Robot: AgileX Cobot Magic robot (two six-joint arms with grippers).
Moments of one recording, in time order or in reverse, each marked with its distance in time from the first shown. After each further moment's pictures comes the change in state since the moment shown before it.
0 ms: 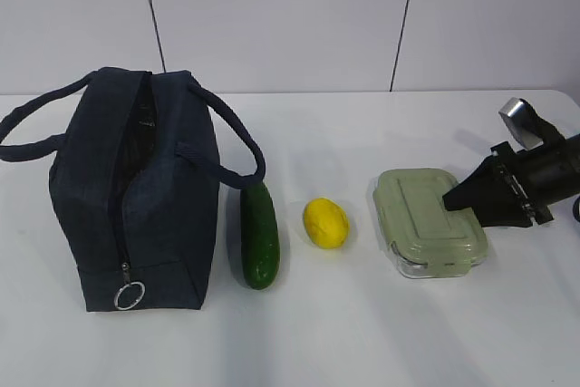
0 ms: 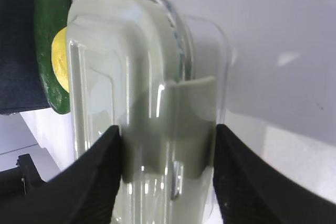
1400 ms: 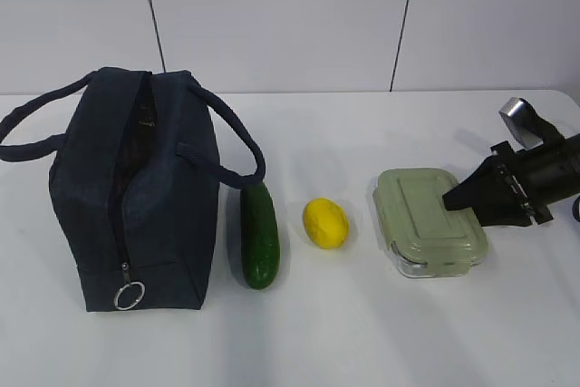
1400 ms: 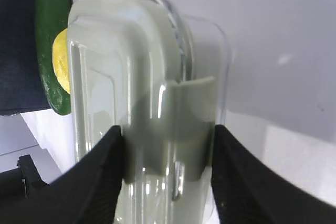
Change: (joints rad) left arm 0.000 0.000 0.000 0.000 0.000 0.000; right arm 0.000 0.000 0.000 0.004 0.000 0.000
